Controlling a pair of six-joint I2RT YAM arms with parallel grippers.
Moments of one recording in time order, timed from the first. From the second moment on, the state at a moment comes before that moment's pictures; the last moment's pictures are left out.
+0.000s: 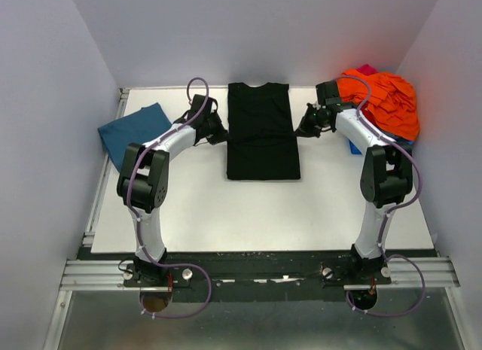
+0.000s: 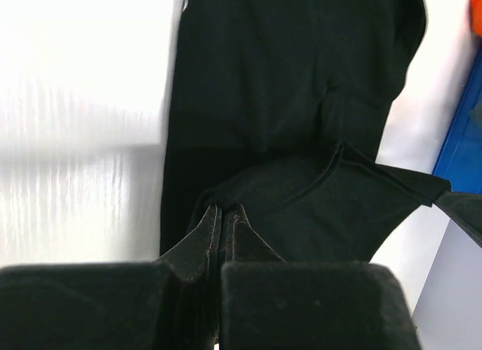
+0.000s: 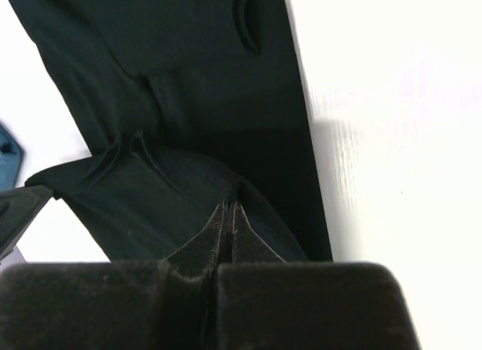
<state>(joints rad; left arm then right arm) -0.30 1.95 1.39 -0.23 0.24 -0.81 0.20 1.97 1.58 -0.58 -0.23 0.61</state>
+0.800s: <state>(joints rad) -0.26 2.08 1.56 -0.23 0.20 -0.74 0.11 2.04 1.56 -0.46 -0.33 0.60</state>
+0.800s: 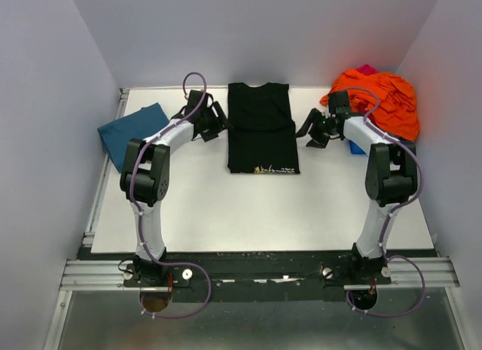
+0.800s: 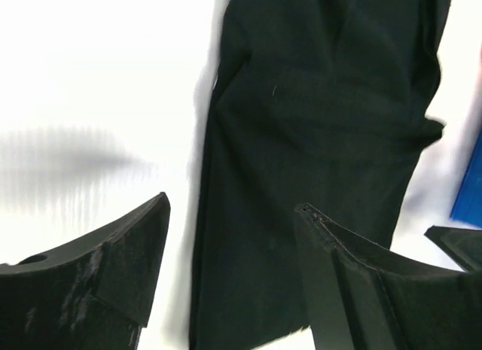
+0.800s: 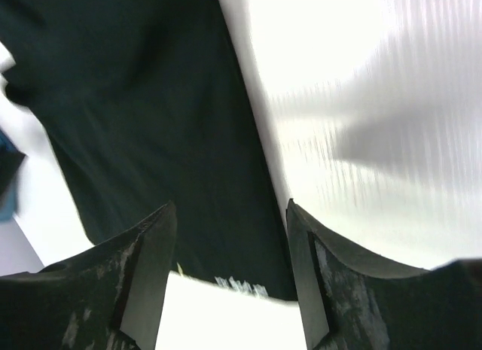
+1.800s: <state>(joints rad) -0.38 1.78 1.01 -0.11 0.22 -0.77 0.20 1.83 1.06 -0.31 -0.36 0.55</state>
